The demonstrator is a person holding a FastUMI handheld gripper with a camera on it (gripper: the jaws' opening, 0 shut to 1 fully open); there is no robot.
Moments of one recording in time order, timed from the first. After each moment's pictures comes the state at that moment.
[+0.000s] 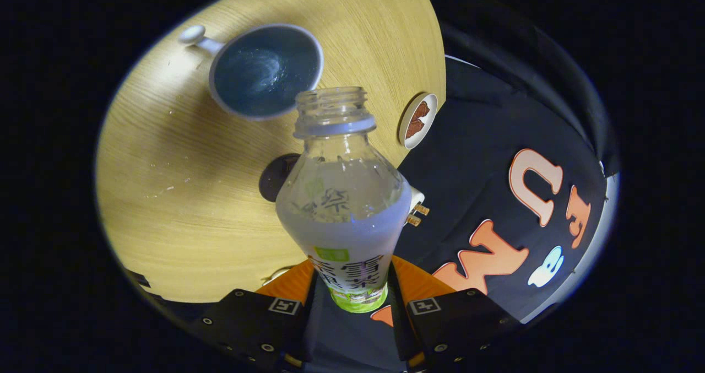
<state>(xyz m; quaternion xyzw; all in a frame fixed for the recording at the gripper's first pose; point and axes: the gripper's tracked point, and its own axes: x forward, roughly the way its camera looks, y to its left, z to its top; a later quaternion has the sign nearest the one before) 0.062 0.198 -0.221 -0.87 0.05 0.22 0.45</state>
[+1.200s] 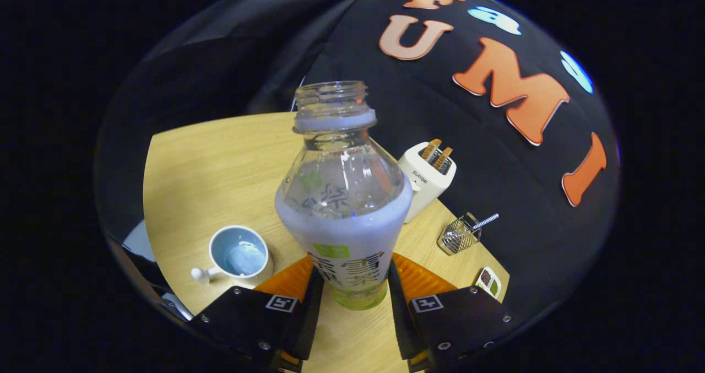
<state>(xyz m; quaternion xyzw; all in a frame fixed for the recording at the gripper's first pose) 0.058 0.193 -0.228 -0.31 0.21 0.31 0.87</state>
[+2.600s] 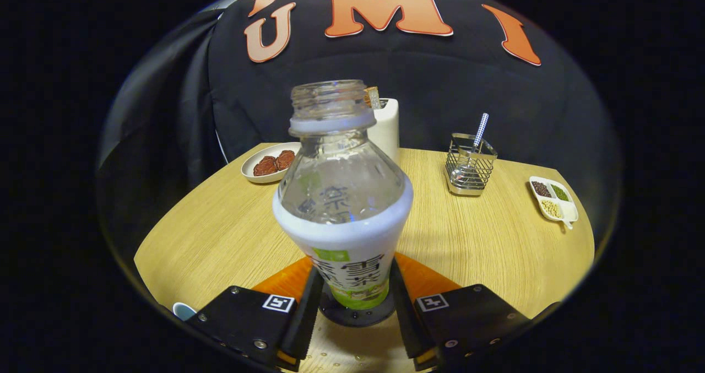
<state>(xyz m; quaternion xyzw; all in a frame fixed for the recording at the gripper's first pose) 0.150 0.189 -0.328 -0.05 0.29 0.20 0.94</state>
